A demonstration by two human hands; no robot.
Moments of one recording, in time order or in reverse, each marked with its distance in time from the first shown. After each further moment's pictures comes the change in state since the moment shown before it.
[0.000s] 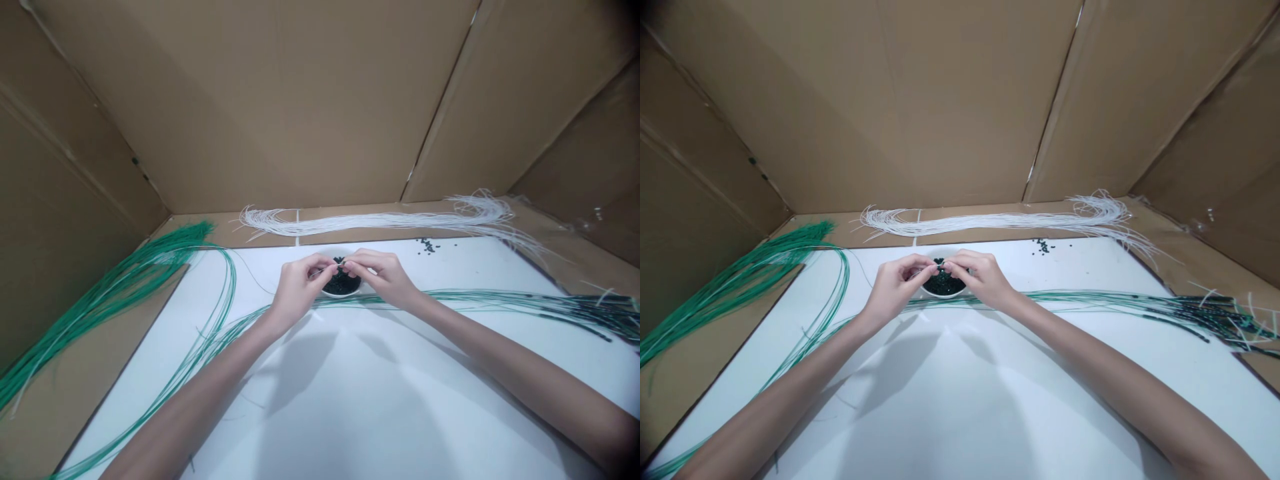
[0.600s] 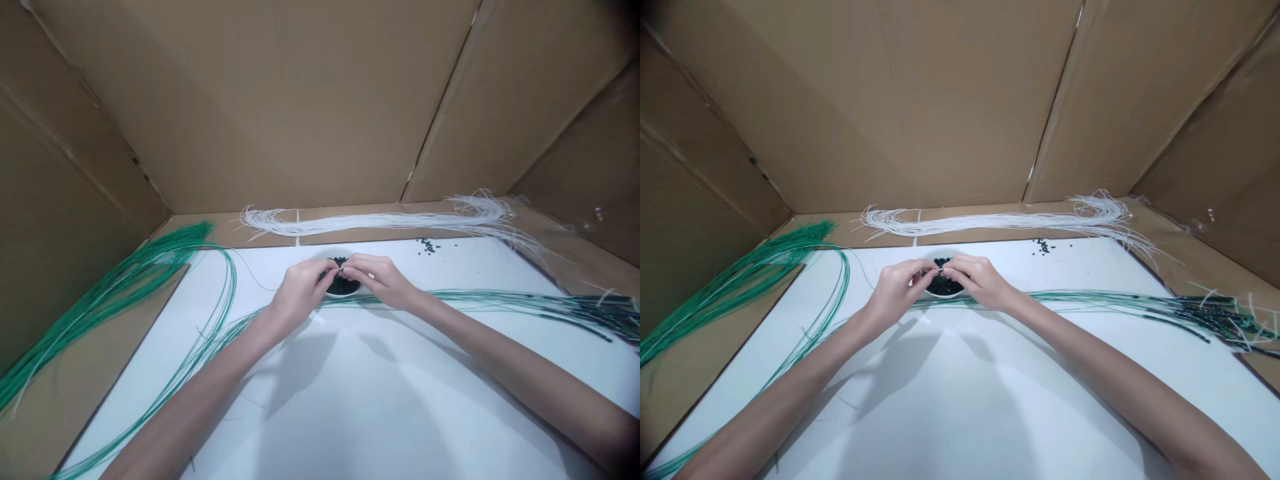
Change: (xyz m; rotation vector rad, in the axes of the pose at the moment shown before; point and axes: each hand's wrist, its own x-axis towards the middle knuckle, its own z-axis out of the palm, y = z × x) left_hand 0.000 -0.004 -0.002 0.404 -0.063 0.284; right_hand -0.001 0.003 -0.002 -0.056 -0.168 -0.053
